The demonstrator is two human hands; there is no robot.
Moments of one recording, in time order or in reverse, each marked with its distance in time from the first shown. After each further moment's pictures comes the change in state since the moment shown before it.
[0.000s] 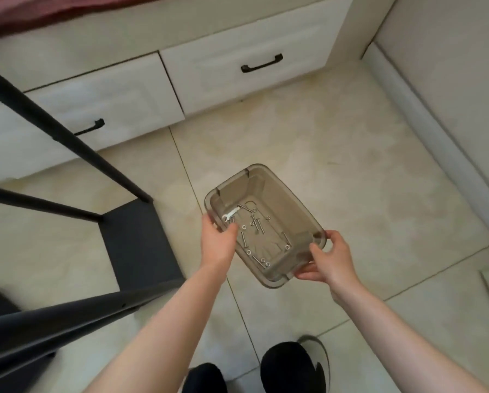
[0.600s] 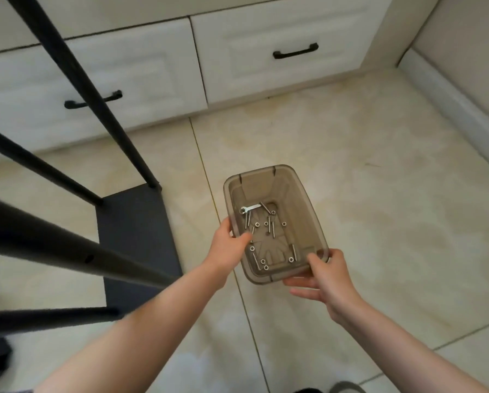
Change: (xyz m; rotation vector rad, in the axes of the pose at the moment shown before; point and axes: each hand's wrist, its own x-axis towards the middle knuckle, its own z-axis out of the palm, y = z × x) left_hand 0.074 -0.112 -0.006 -0.006 -0.200 0.120; right_hand 0.068 0.106 0.080 0.163 -0.191 -0.027
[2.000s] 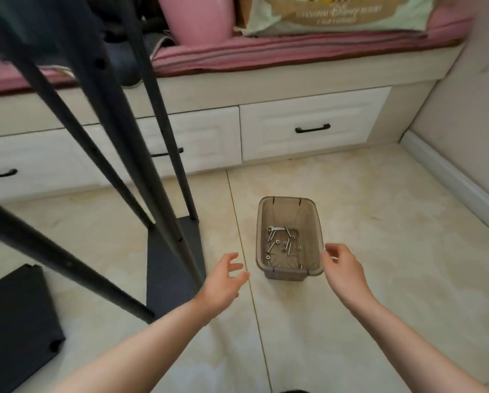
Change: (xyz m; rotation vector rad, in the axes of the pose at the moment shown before) left_hand -0.091 0.015 -0.056 0.261 0.016 0.098; right_hand -0.049 -0.071 -0.006 -0.562 0.130 -0.518
